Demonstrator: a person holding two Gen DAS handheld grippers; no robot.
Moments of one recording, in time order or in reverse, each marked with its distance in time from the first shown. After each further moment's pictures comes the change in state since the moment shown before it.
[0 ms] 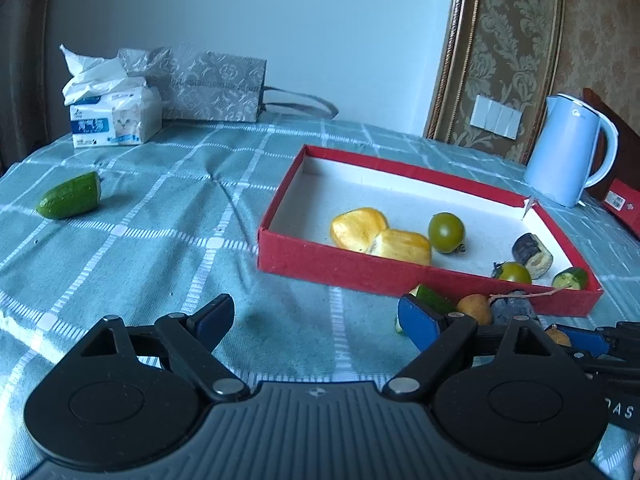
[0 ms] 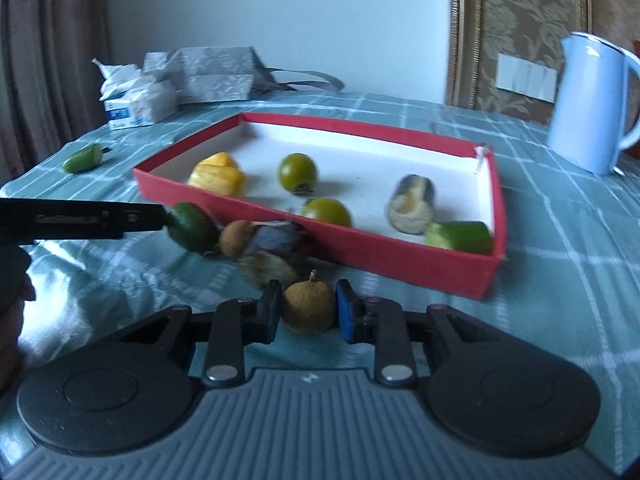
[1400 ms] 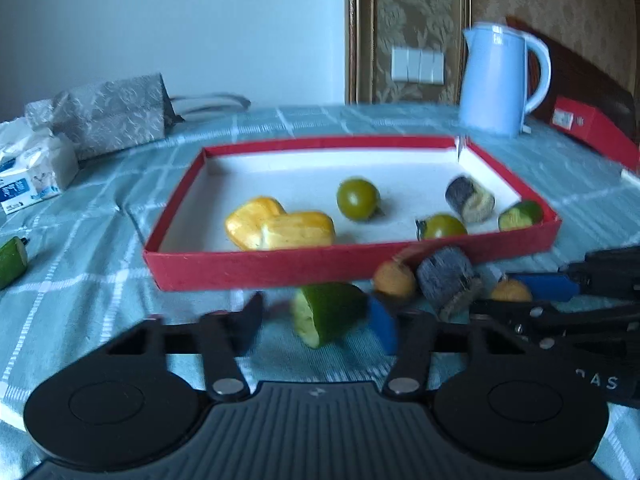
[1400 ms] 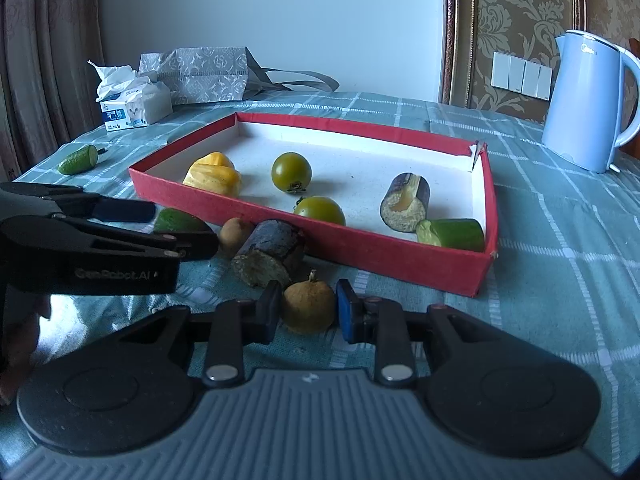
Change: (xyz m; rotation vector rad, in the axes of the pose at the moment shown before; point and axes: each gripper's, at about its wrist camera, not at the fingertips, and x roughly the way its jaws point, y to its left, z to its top) left arm 0.017 -0.052 -0.003 0.264 0.063 -0.102; right arm 0.001 -0.001 0.000 -0.004 0.001 -0.005
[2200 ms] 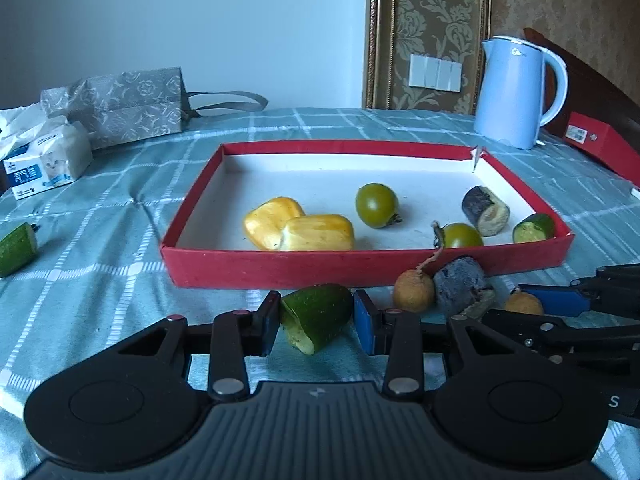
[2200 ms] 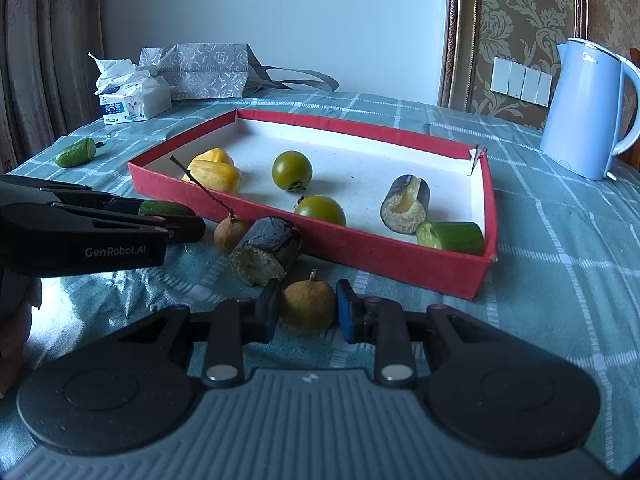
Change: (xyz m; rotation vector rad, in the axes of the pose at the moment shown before) left arm -0.001 0.010 -0.001 -0.060 -0.016 0.023; right arm 0.001 0.005 -0.001 -0.023 0.002 -0.017
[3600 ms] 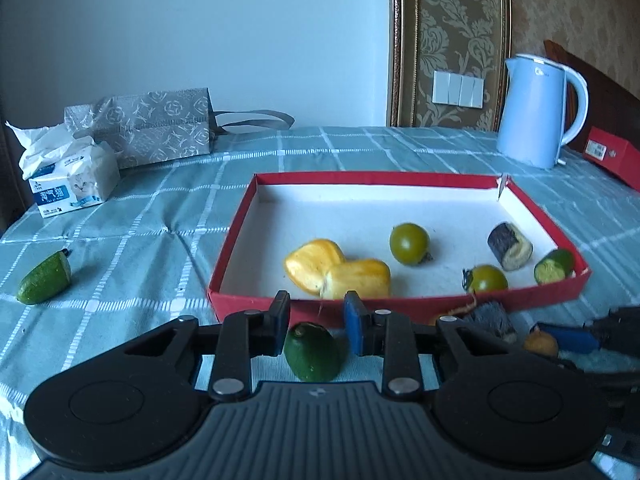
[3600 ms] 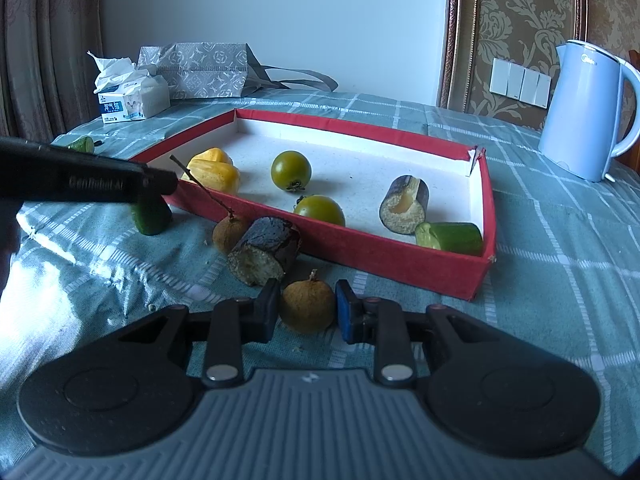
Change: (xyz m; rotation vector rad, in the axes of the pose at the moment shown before) left arm -0.010 0.017 0.027 -0.020 -0.026 0.053; right arm 0.000 -0.003 0.000 -0.003 0.000 -0.004
